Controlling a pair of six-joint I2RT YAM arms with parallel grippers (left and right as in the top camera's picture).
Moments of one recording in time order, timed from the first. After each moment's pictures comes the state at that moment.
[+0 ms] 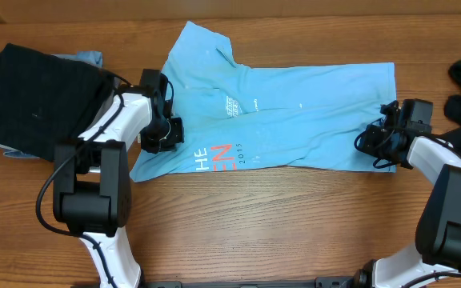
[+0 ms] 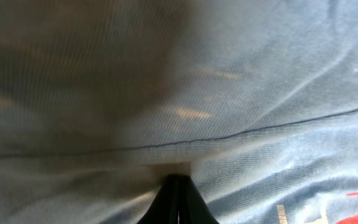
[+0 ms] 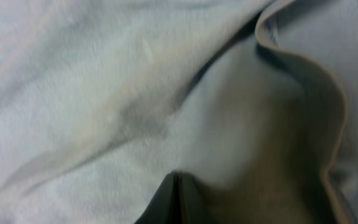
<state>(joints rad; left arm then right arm) -0.12 2.04 1.37 -0.90 0.14 -0.26 -0.28 1.79 0.91 -0.36 -0.25 0.11</state>
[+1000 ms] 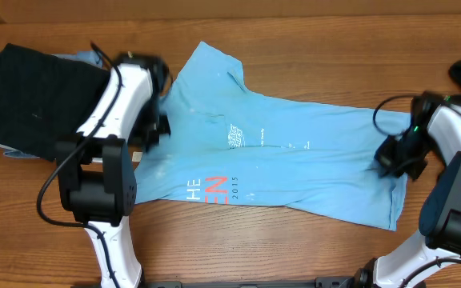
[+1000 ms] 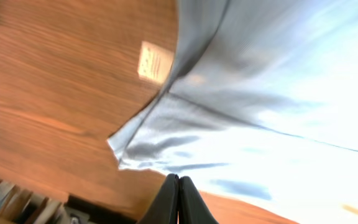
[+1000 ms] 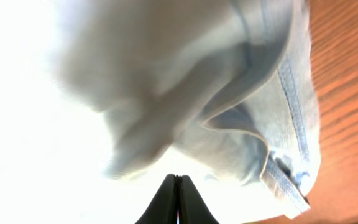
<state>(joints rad) -0.13 2.12 1.73 -1.50 -0.15 -0.42 -0.33 1.88 1.30 -1.21 -0.10 0.40</state>
